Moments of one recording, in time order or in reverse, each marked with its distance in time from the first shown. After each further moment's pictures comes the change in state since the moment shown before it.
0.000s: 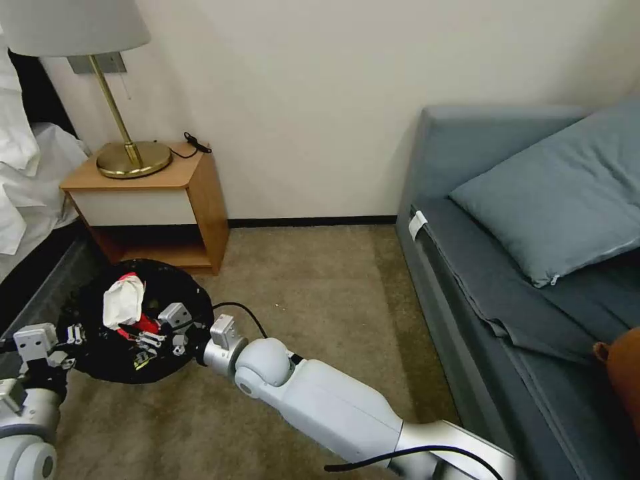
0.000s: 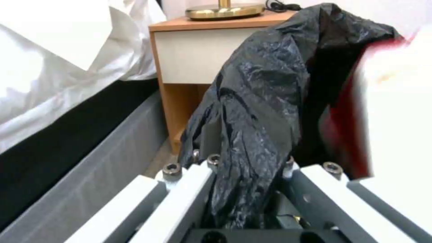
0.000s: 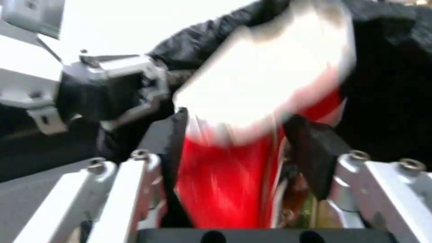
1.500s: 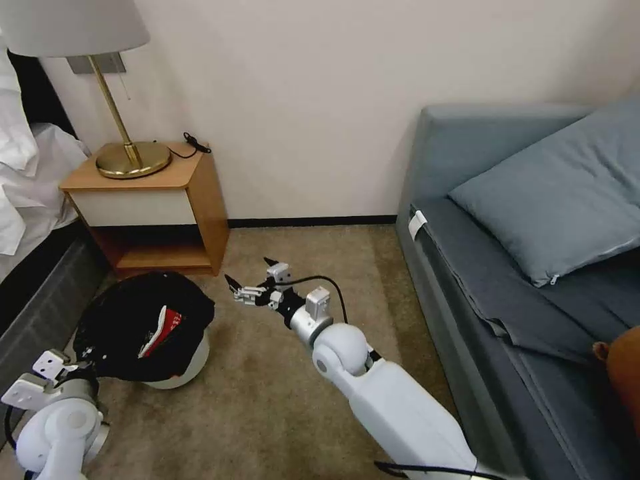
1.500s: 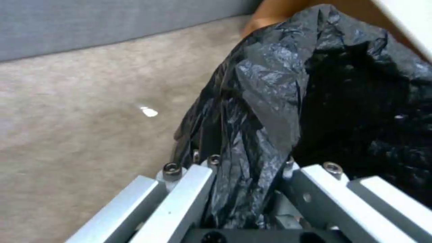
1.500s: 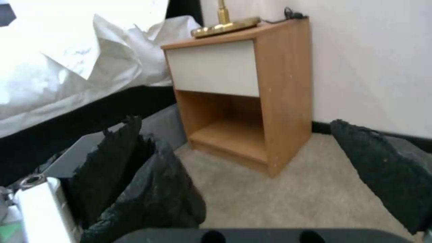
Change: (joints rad) left arm -0.212 -0.038 0.063 0.256 -0.618 0.161 -0.520; right arm -0.265 -0.188 0.374 0.277 -0.076 -0.087 0.166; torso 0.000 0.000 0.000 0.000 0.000
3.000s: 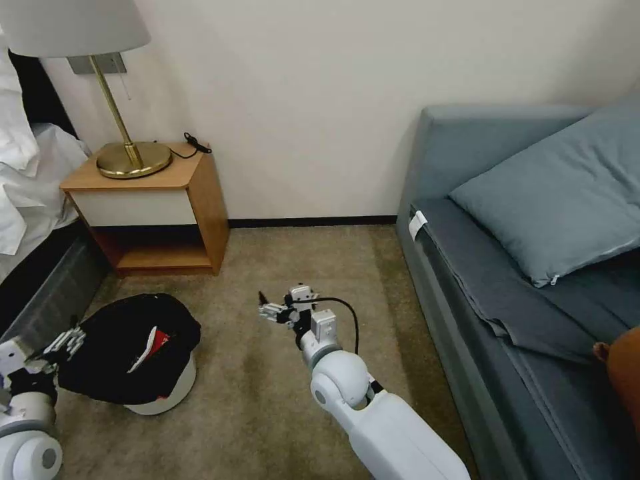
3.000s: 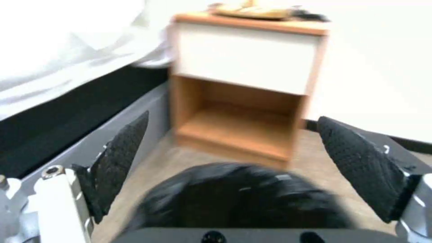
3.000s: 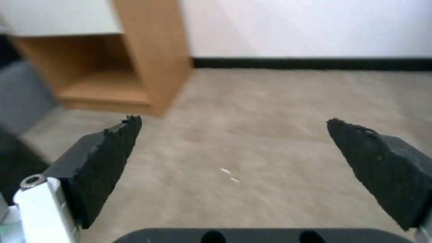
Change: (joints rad) left arm 0.184 0.042 -0.043 -0.230 0.490 -0.161 0.413; right arm -0.092 0.010 0.037 0.104 -0.038 -0.249 0.460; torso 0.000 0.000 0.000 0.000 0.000
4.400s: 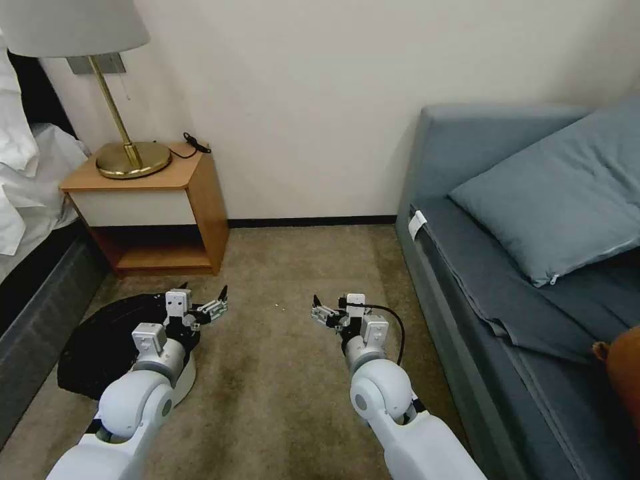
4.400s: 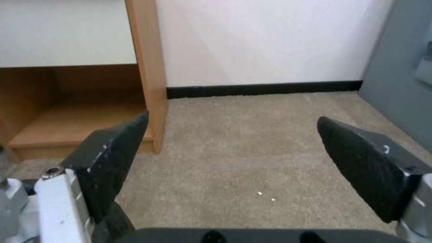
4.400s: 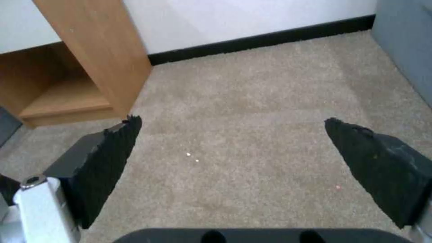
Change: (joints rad) left arm -0.246 0.132 0.494 0.068 0.096 0.086 -0.011; right arm -0.177 -0.022 0.184 0.137 0.049 -0.029 0.019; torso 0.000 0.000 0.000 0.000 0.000
